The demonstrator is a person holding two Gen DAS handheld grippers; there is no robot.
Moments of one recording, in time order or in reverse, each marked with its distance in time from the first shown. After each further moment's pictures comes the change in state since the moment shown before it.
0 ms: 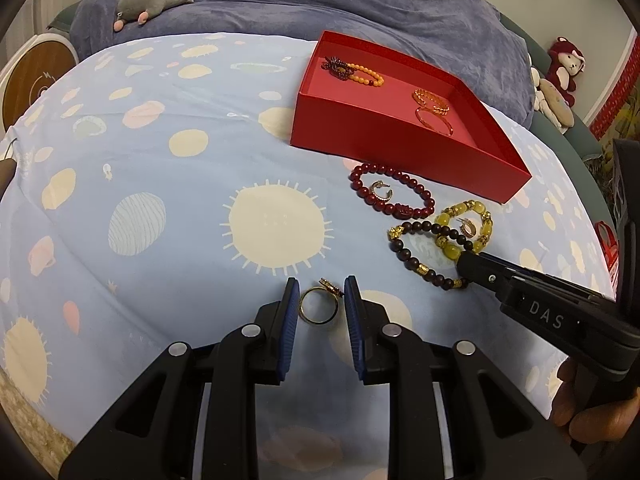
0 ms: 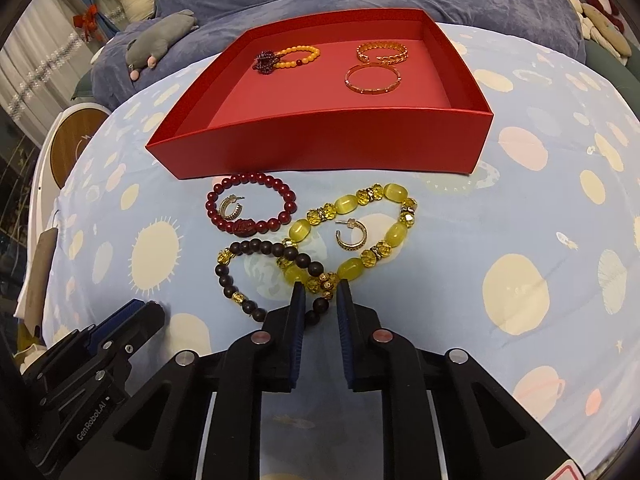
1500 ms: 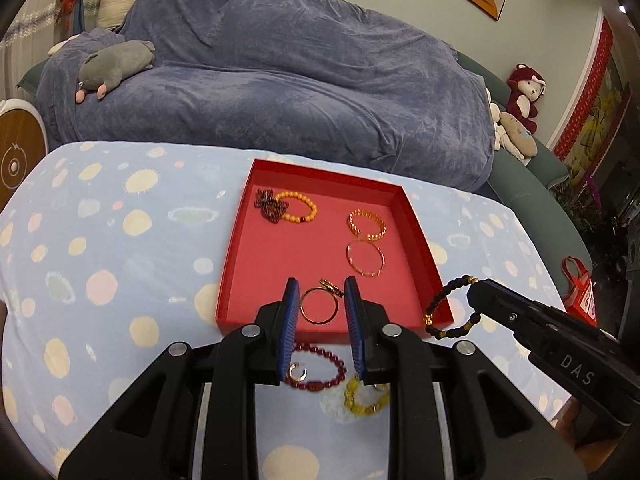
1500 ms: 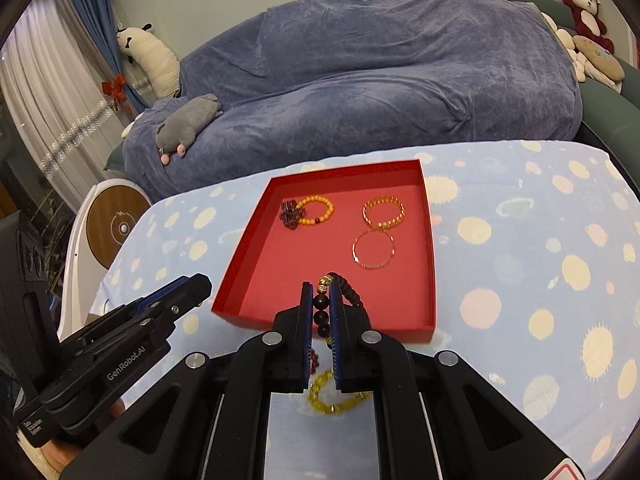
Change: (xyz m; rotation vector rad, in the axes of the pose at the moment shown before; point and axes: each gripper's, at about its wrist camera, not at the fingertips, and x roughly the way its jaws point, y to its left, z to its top) left arm -0.036 -0.057 0.137 0.078 -0.178 -0.102; right arm -0.100 -0.012 0.098 0.025 -0.275 0.105
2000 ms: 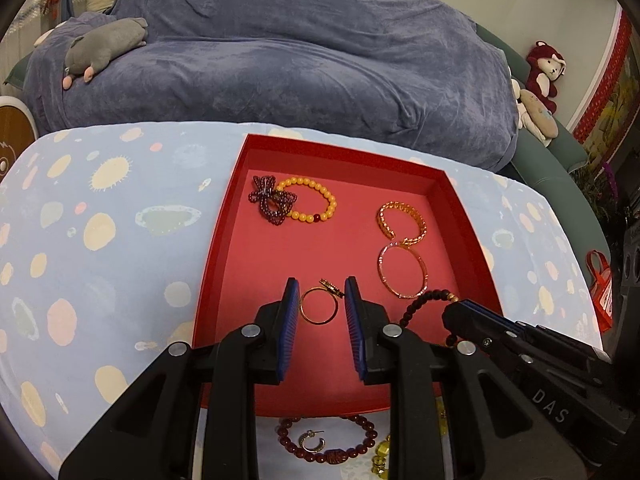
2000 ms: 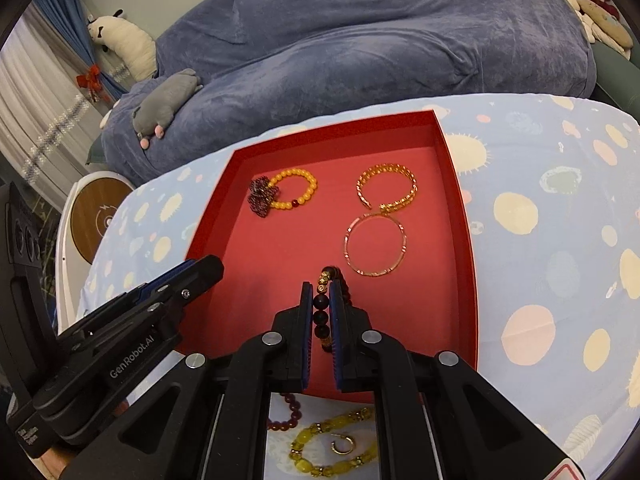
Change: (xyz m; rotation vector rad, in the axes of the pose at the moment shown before) left arm 0.098 0.013 0.014 0.000 0.121 0.037; right arm 0.104 -0.024 0.005 0.066 0.151 -0.006
